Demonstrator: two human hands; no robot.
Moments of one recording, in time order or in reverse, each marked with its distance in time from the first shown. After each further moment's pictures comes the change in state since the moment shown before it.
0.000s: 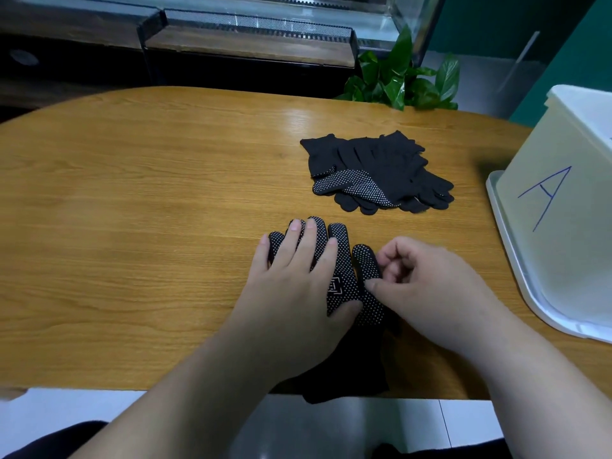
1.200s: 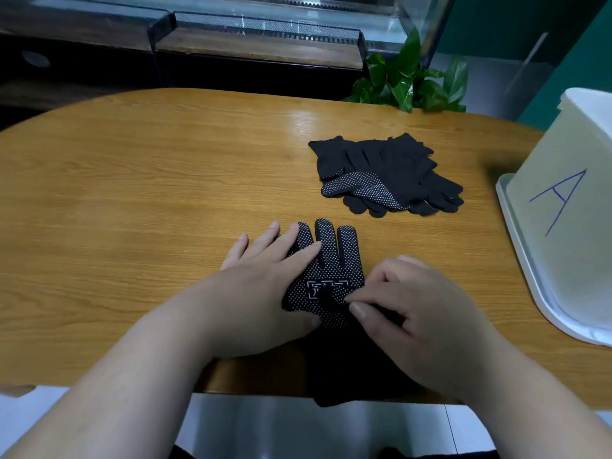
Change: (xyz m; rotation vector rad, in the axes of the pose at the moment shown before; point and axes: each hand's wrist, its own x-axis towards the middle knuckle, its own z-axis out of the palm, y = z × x) left_hand -0.006 -0.056 -0.029 -0.172 -0.305 0.060; right_hand -0.016 0.005 0.021 -0.175 0.038 -0.521
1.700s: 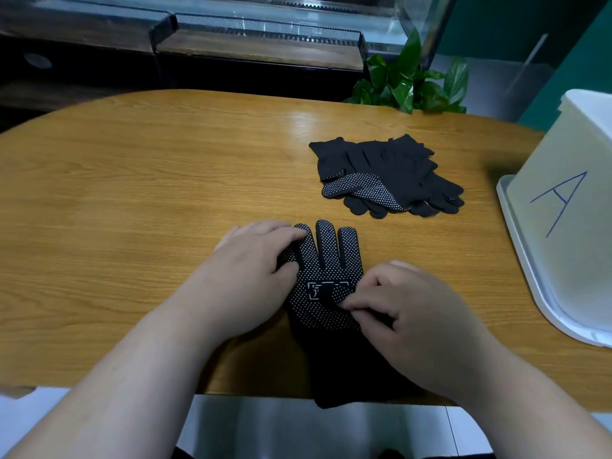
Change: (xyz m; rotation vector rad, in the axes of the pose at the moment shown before) left_hand 0.007 0.002 -0.007 -0.241 0.366 -0.088; right_hand 0.004 -0.001 0.008 -0.016 0.013 0.008
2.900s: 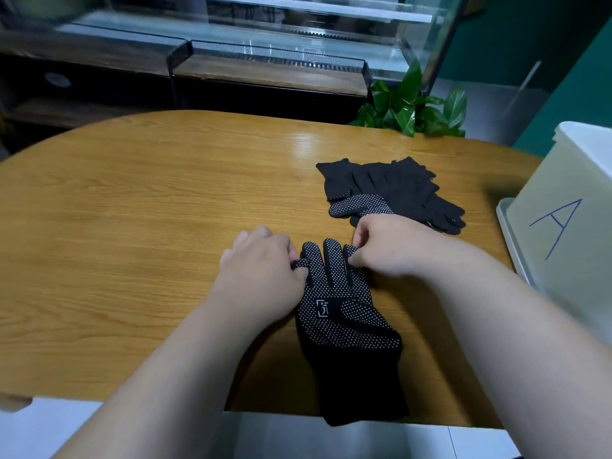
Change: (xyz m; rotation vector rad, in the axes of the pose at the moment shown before) left_hand 0.021 0.004 0.008 0.104 0.102 -0.264; right_hand 0.114 0.009 -0.027 -0.125 -0.379 0.498
